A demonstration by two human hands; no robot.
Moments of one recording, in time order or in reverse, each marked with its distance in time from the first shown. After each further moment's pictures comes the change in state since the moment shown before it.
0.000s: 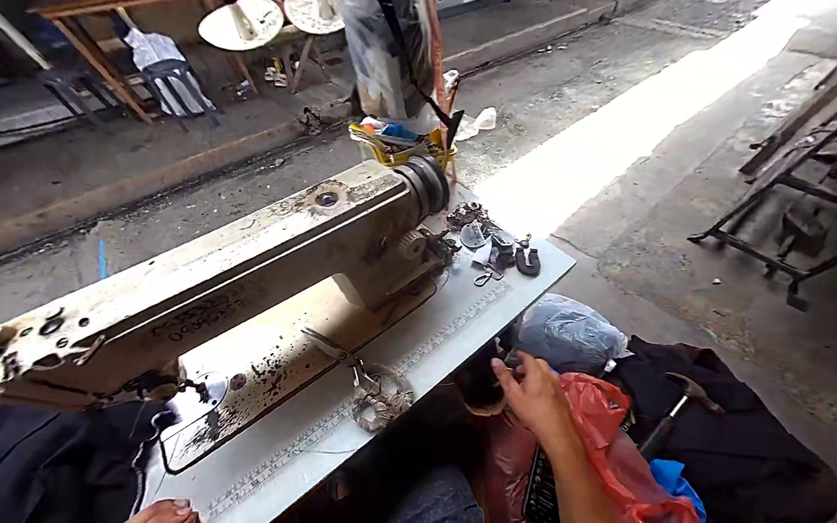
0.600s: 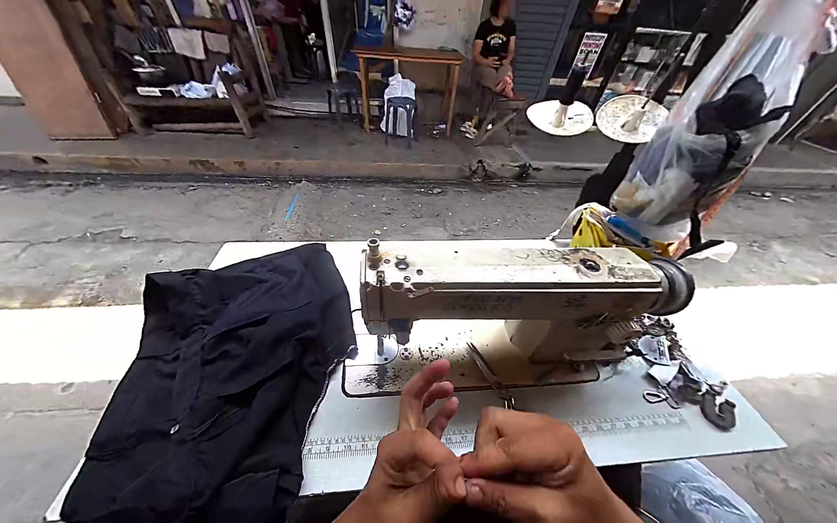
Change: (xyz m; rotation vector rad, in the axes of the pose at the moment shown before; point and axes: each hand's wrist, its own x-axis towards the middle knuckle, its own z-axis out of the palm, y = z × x) left_hand 0.061 0.043 -0.010 -1.153 0.032 -0.141; right_hand -0.100 -0.238 0.057 0.765 -0.907 -1.365
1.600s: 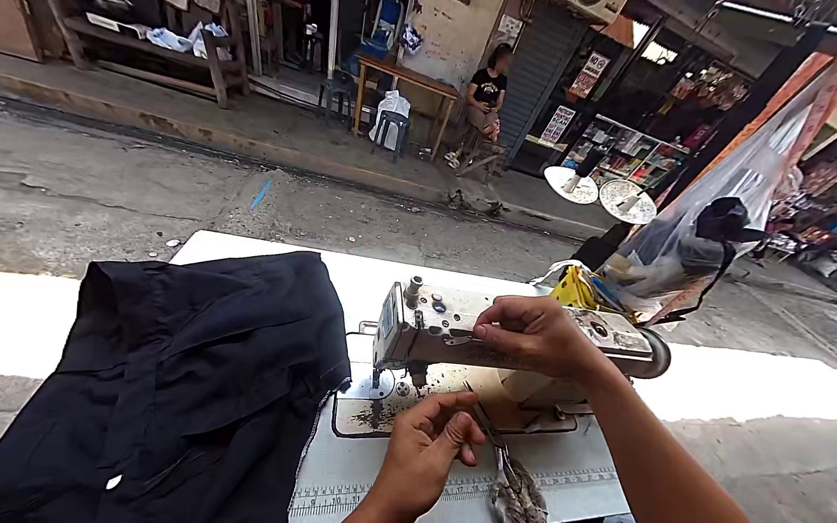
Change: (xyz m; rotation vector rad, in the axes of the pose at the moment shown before) left_hand 0.032 -0.019 -0.038 -0.090 0.238 -0.333; right_hand 0.146 0.036 -0.068 -0.480 -0.159 0.392
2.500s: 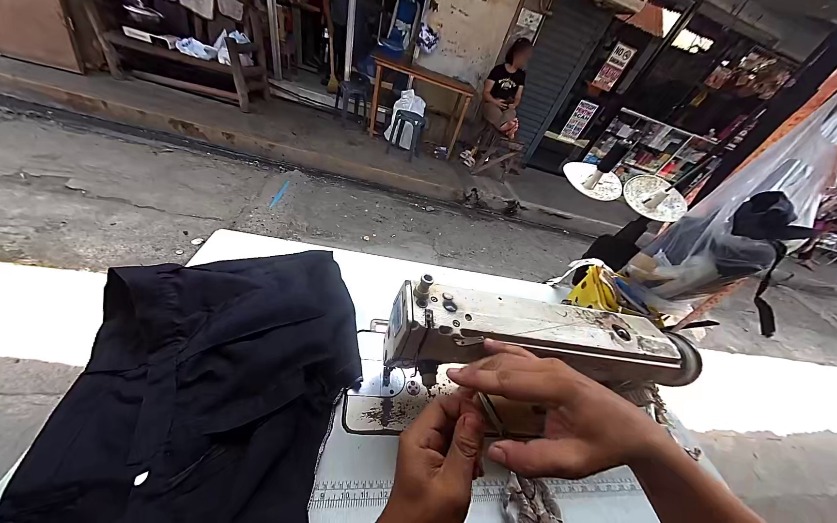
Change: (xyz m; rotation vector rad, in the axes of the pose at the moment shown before) left_hand -0.004 0.005 0.019 0.057 0.126 0.274; right_hand -0.022 -0.023 0.016 -0.115 -0.248 -0.447
